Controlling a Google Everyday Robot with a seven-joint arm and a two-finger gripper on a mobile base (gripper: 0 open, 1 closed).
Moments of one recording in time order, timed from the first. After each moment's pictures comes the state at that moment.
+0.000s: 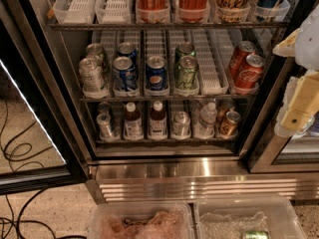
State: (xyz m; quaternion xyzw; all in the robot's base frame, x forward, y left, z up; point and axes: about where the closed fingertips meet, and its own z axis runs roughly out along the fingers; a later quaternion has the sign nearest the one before) arm 0.438 -0.217 0.976 -0.60 0.78 -0.03 0.16
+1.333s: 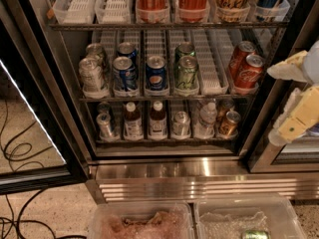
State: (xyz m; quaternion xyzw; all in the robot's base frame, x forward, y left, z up) arm 0.428 -0.206 0.952 -0.56 0.78 0.14 0.24
